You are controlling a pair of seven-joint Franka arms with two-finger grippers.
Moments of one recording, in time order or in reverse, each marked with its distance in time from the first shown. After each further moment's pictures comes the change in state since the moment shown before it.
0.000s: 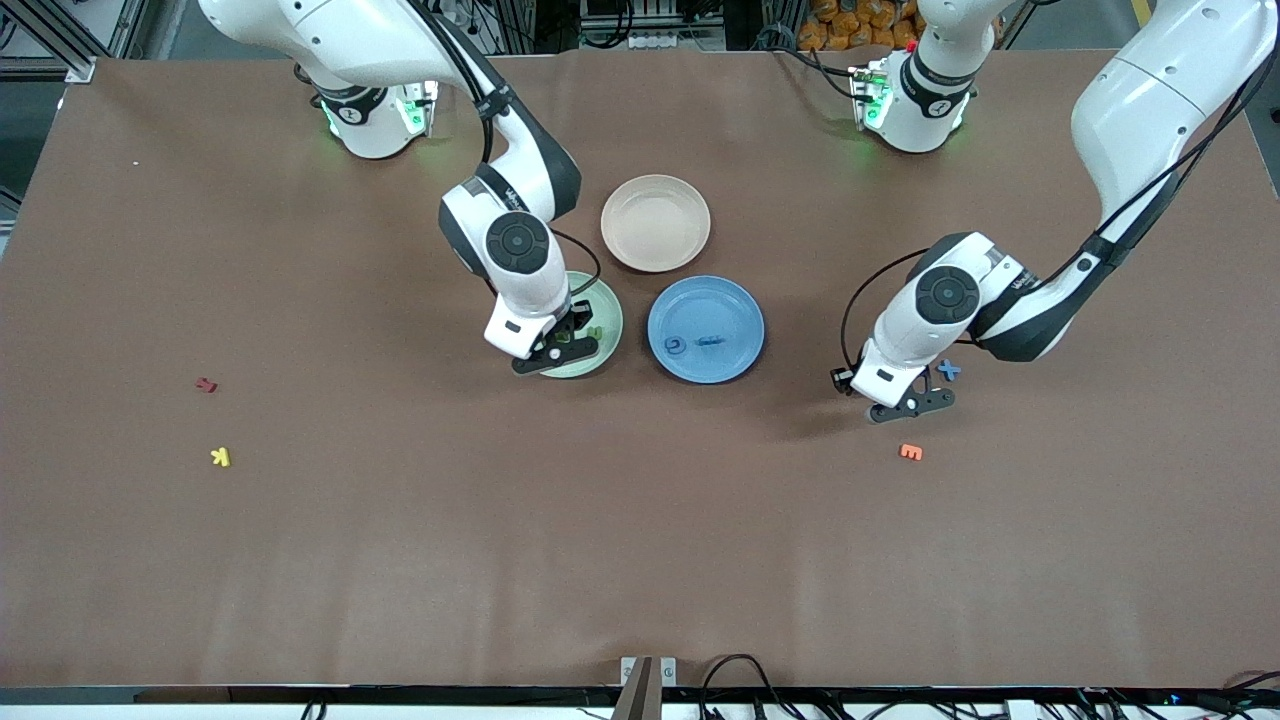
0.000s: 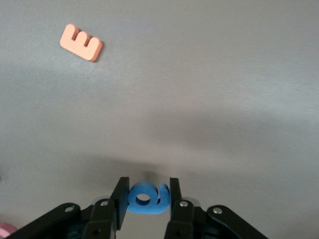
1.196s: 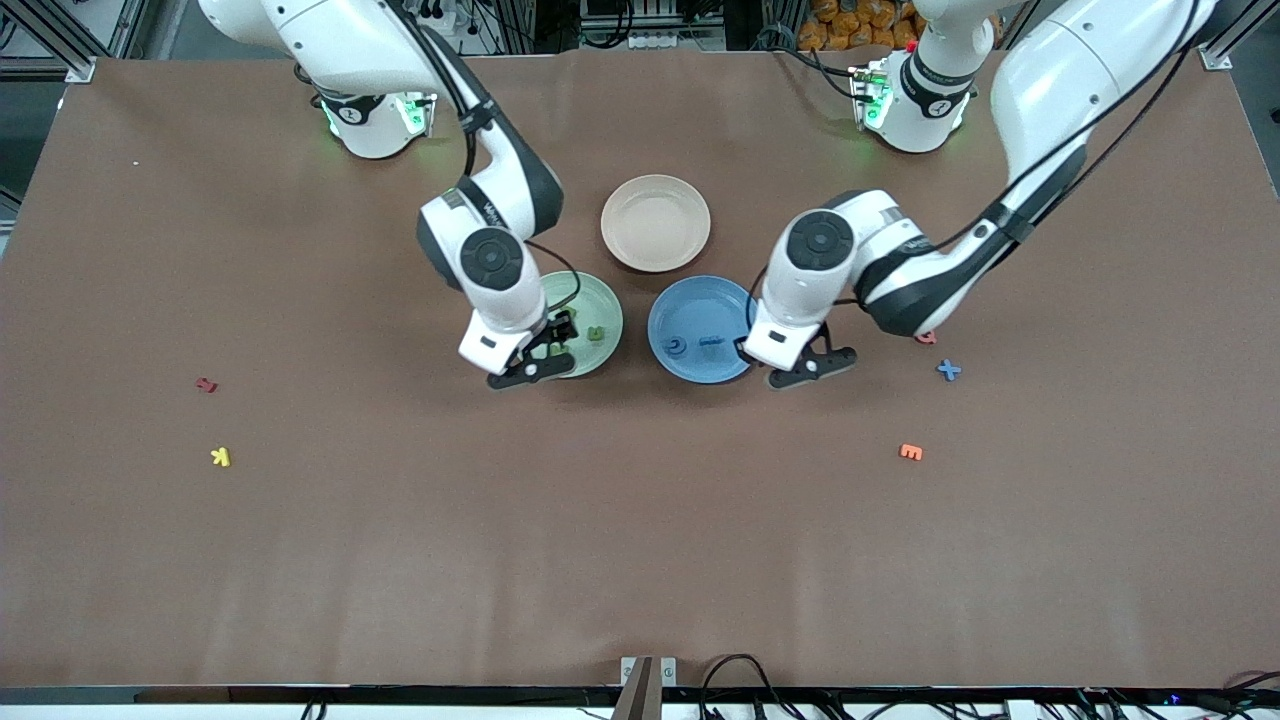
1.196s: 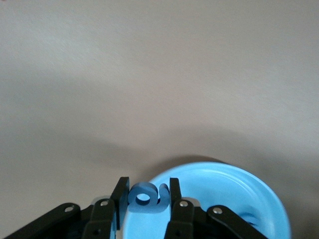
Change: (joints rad) left arm -0.246 -0.003 -0.091 0.134 -0.063 -0.154 -0.292; right arm -0.030 -0.005 -0.055 0.002 -0.003 0.000 -0.053
